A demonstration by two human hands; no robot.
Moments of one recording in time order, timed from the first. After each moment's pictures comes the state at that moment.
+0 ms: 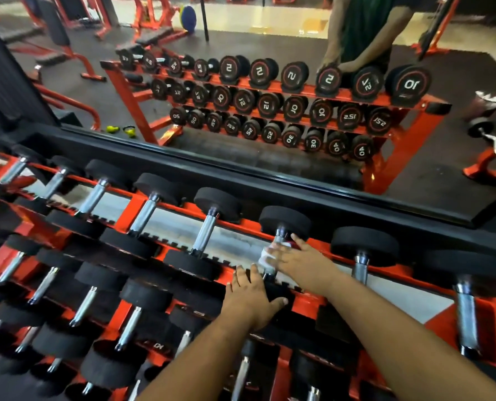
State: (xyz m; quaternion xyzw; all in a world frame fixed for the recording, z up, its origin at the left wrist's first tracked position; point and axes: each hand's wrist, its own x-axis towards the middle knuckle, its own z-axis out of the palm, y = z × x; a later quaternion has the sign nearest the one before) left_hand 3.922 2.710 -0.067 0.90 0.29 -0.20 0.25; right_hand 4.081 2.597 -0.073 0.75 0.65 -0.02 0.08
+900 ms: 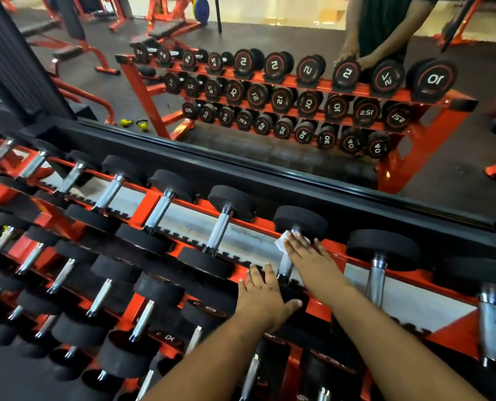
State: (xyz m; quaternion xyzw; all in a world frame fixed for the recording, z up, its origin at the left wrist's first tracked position) left_hand 3.923 2.710 -0.060 0.91 0.27 -0.24 0.20; right_hand 4.060 2.614 -0.077 0.86 0.51 -0.05 0.02
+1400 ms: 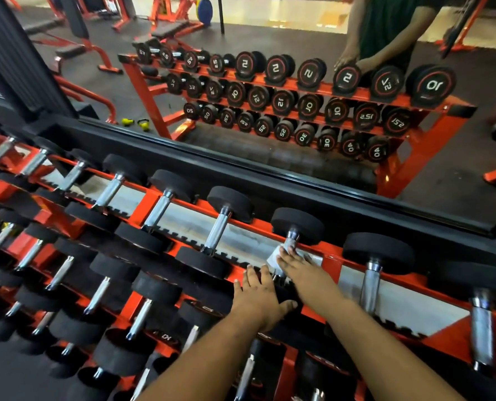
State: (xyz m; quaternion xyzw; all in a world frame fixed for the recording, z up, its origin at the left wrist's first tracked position) left_hand 3.923 2.711 -0.061 0.91 0.27 -0.24 0.21; right_hand 4.049 2.605 -0.086 0.85 0.52 -0.12 -0.01
